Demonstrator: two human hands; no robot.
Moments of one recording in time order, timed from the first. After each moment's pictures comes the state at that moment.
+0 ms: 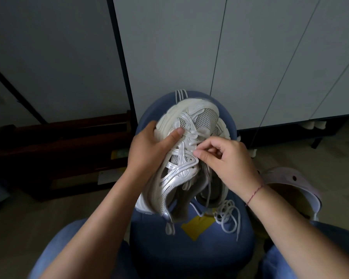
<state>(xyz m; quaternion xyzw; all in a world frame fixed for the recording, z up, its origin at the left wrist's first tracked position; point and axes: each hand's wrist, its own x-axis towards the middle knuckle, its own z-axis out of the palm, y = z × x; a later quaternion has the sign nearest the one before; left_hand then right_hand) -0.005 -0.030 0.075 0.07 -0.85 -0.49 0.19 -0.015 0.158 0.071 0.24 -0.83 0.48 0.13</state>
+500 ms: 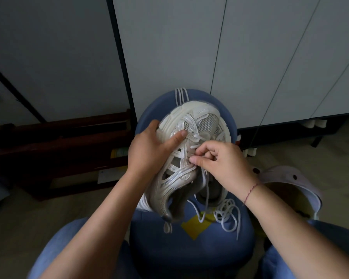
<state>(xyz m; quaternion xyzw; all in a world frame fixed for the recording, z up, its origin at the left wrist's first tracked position) -0.004 -0.026 0.075 0.09 -0.89 -0.40 0.20 -0.015 0.153 0.066 0.21 -0.86 0.47 0.06</state>
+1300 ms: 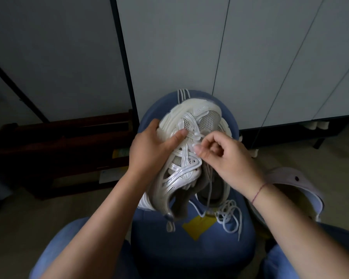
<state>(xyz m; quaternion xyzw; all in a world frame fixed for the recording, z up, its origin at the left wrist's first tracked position) -0.003 -0.029 0.075 0.08 -0.87 -0.44 0.21 -0.019 0.159 0.070 0.25 -0.84 0.47 0.10</state>
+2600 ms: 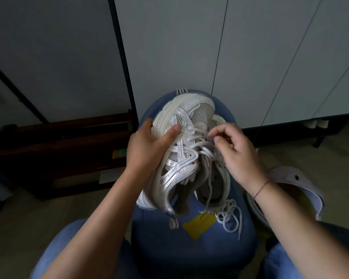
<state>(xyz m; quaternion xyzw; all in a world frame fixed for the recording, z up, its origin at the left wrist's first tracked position) -0.008 -0.035 0.072 0.09 -0.84 -0.49 0.21 -0.037 0.165 0.063 0.23 -0.80 0.53 0.16</state>
